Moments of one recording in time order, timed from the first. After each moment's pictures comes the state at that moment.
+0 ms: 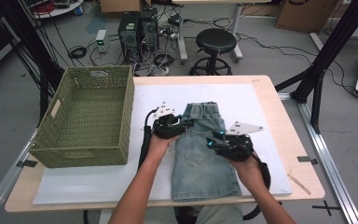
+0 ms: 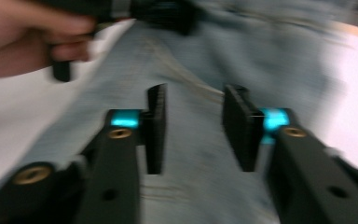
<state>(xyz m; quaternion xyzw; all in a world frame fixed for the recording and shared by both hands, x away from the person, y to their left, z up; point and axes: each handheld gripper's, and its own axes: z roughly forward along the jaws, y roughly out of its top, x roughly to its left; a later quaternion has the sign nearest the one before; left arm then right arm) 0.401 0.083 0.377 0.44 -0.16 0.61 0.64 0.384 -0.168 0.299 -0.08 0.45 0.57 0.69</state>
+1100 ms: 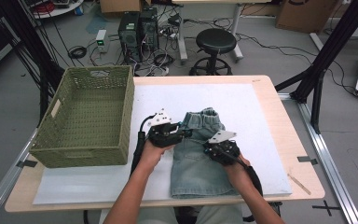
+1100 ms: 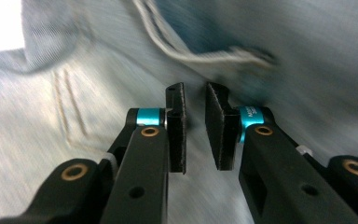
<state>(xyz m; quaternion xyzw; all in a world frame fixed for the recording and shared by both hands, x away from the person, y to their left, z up) 0.396 0.094 0.348 0.47 -0.21 0.61 0.60 0.433 -0.148 0.313 0.01 0.45 0.48 0.76</state>
